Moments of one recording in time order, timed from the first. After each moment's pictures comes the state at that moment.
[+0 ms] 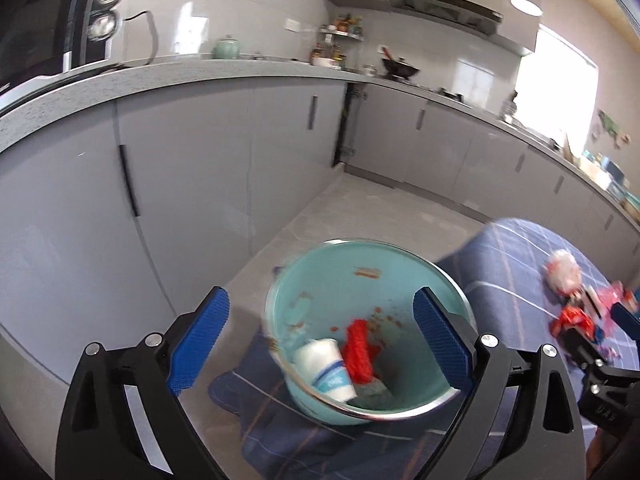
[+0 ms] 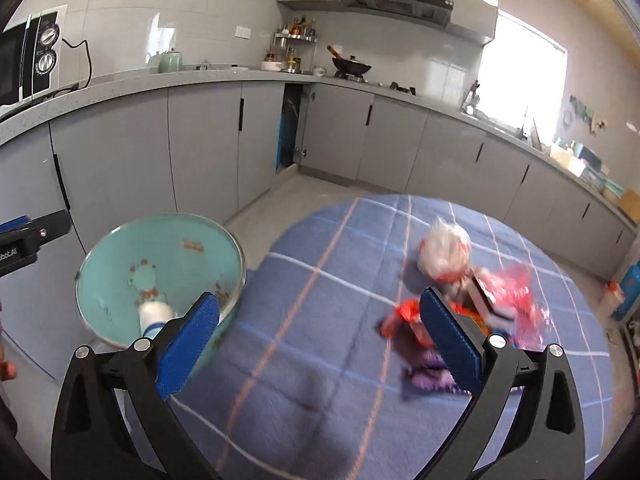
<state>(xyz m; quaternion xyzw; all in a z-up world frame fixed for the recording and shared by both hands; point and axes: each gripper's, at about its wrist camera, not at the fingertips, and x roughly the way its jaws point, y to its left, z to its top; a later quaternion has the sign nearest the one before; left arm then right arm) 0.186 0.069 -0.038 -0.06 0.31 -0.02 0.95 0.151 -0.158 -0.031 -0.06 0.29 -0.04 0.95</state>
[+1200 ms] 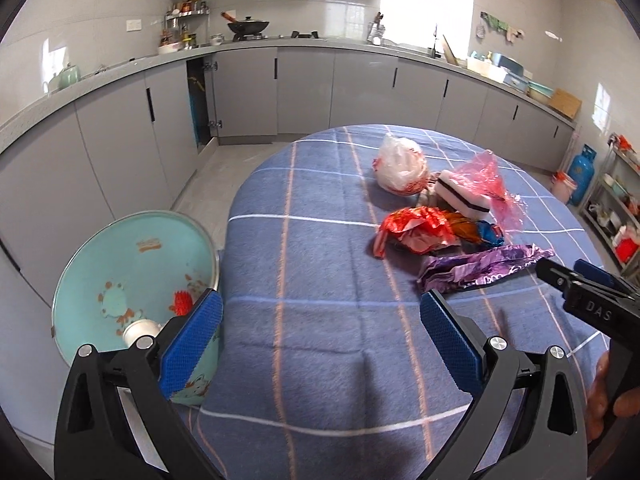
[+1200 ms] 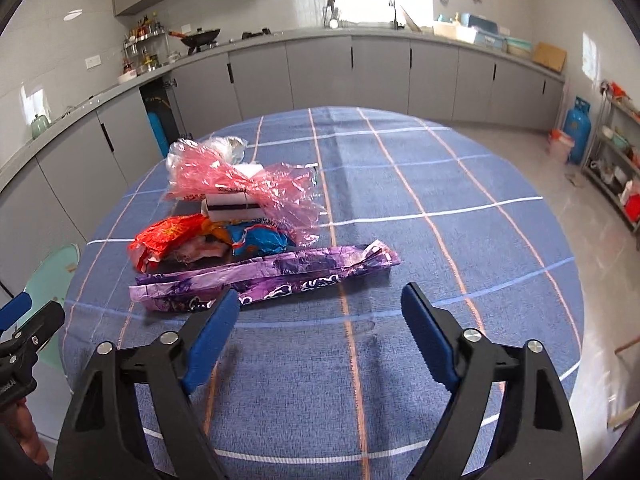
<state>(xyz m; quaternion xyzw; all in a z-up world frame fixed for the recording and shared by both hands) 0.160 -0.137 -0.059 0.05 0.35 -0.21 0.91 0.089 -0.363 -0.069 0.13 0.36 -0.19 0.90</state>
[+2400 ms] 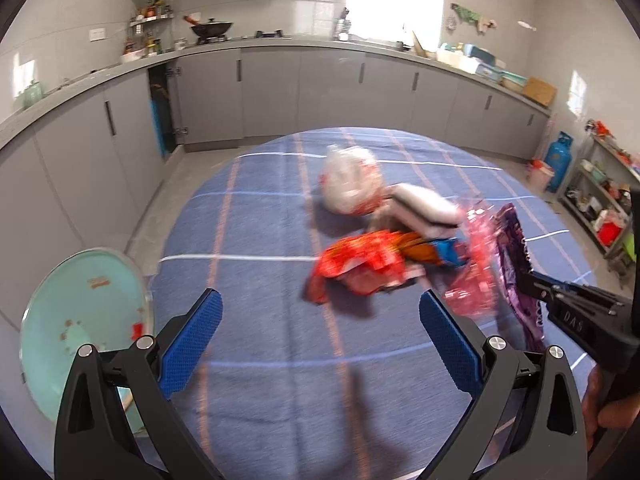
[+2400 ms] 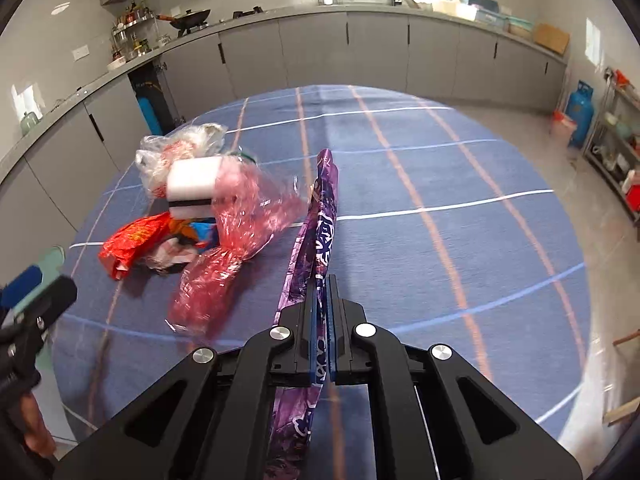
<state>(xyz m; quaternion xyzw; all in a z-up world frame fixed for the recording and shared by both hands) 0.185 -0.193 -0.055 0.06 0.35 -0.27 0.89 0.089 -0.389 -0.068 0.14 0.39 -0.20 0.89</state>
